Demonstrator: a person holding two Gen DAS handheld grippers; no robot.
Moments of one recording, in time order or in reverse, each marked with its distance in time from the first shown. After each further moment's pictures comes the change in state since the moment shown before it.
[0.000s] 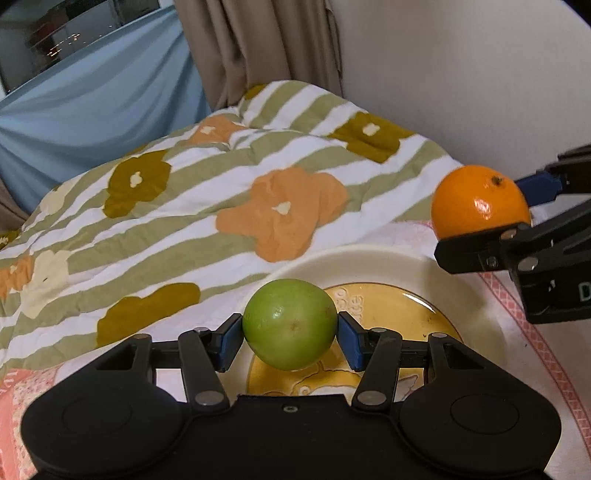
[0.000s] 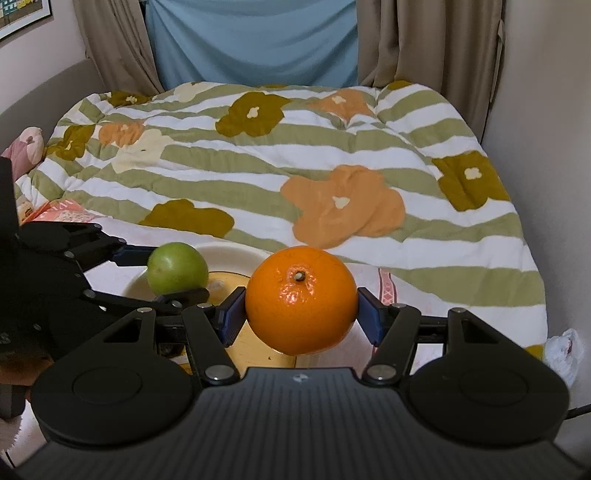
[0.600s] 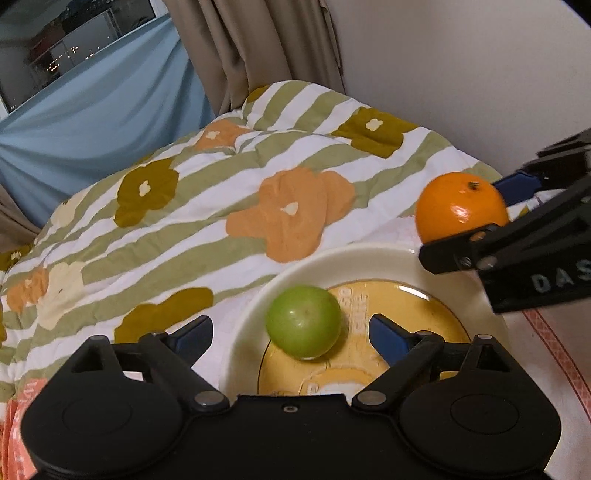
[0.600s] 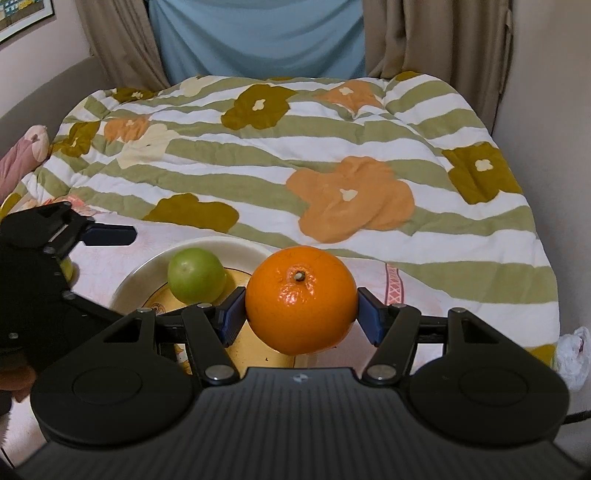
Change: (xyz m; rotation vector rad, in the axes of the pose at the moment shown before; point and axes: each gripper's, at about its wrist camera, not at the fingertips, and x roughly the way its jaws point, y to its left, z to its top) left arm -0.012 -0.004 0.002 0.041 0.004 0.053; right arm 0.017 -0.007 0.000 -0.007 0.020 0.043
